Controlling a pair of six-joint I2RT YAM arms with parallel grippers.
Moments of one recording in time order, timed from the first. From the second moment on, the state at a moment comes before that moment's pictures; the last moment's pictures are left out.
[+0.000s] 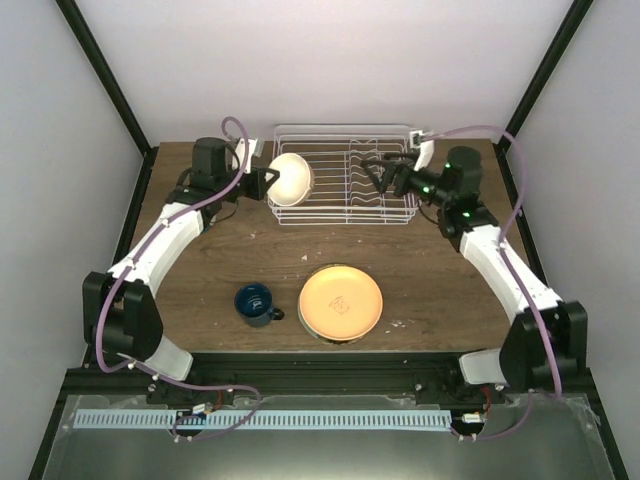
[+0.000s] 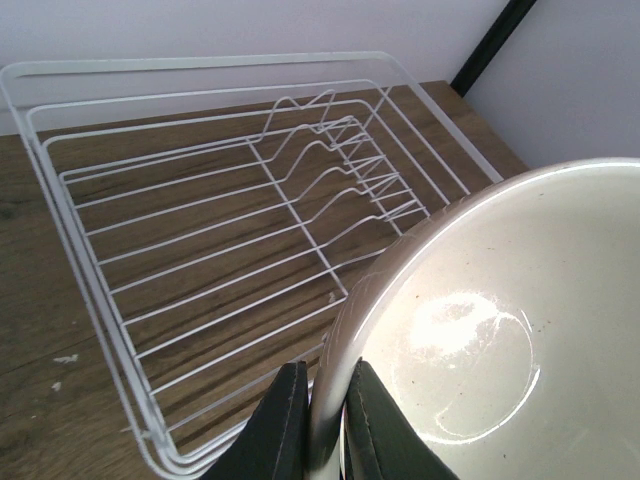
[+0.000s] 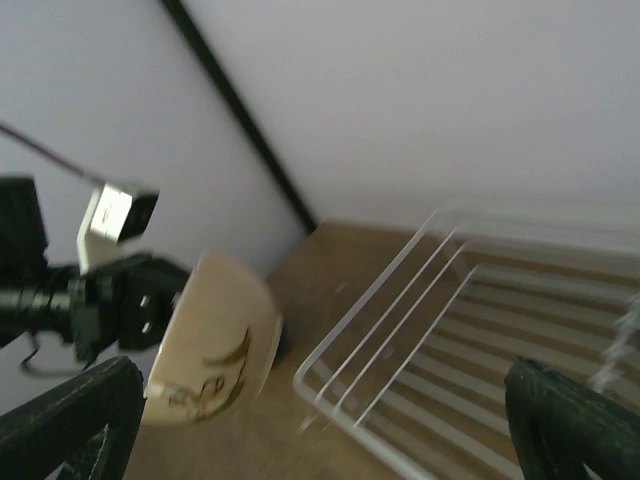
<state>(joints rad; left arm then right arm) -0.24 1.53 1.28 -0.26 0.49 -0.15 0.21 1.30 1.07 0.20 -0.62 0.38</state>
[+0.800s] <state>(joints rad) -0.34 1.57 1.25 -0.20 0.49 -0.19 0.35 1.64 1.15 0.29 -1.10 0.65</state>
